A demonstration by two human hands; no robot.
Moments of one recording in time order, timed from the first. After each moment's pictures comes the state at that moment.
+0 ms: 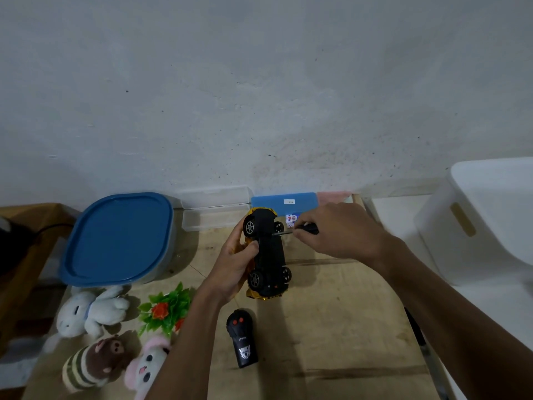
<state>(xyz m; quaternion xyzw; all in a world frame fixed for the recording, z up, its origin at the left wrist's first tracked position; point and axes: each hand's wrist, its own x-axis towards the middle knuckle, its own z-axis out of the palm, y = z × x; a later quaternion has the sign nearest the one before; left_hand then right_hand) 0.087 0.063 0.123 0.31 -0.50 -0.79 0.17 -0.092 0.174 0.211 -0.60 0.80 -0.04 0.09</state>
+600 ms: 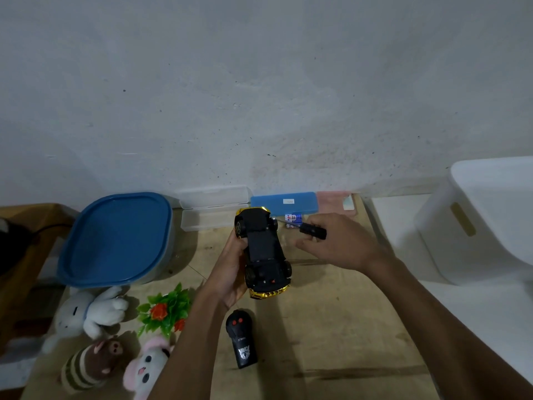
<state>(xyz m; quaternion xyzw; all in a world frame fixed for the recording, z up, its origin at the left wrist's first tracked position) 0.086 0.071 0.123 0.31 -0.41 -0.84 0.17 -0.092 0.190 0.184 -0.50 0.80 -0.23 0.23</state>
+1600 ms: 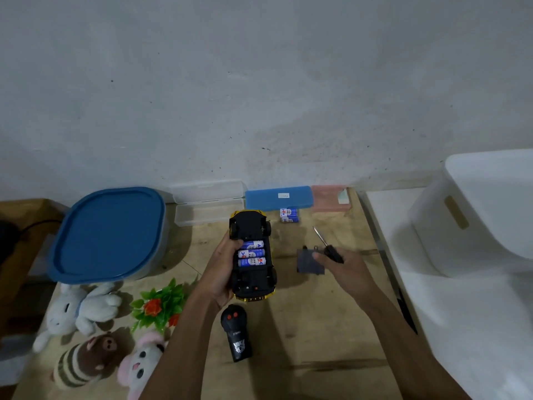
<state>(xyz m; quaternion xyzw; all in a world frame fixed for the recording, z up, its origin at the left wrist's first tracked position) 0.092 0.072 0.113 0.38 -0.42 -0.81 0.16 -0.094 0.237 0.069 -0.18 0.77 -0.50 0.35</state>
